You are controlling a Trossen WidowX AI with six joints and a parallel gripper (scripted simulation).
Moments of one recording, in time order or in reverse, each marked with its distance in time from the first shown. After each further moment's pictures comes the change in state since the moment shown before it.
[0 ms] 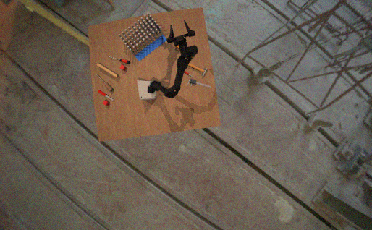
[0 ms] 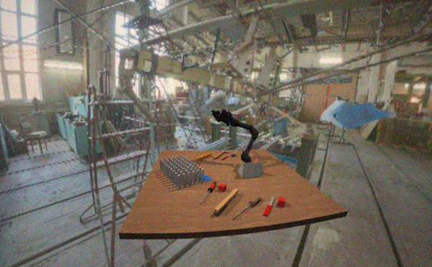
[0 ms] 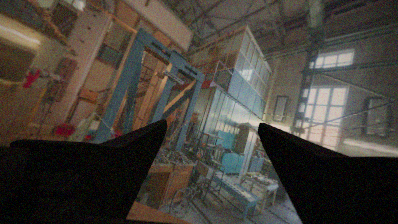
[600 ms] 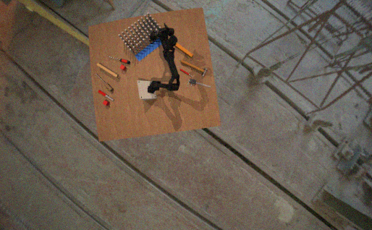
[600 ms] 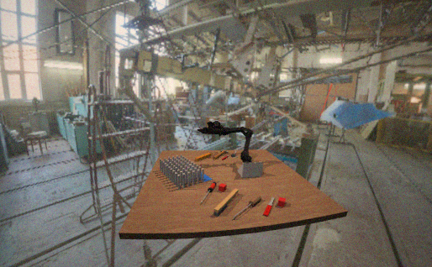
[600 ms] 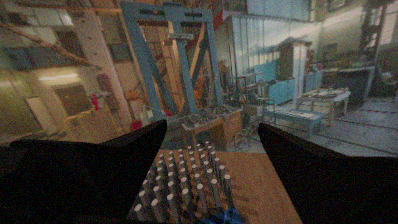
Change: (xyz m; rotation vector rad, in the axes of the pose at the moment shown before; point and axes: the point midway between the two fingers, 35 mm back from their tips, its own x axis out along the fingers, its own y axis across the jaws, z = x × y) arm 0.058 0.172 -0.148 0.518 0.407 0.084
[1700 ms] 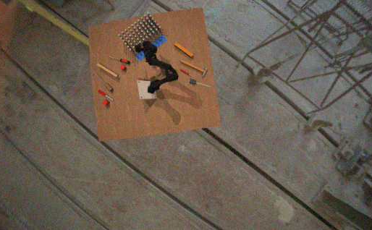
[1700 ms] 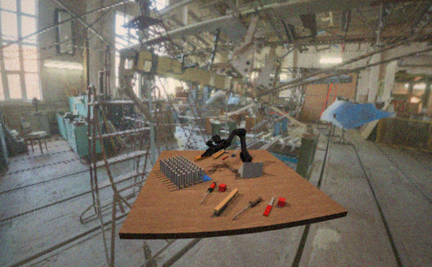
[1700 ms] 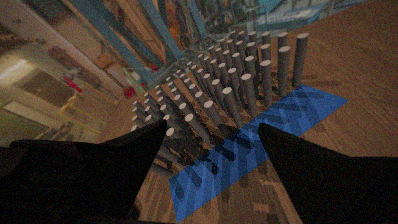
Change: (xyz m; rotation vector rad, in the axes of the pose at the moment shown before) arm 0.003 0.135 -0.202 0.278 0.490 -0.169
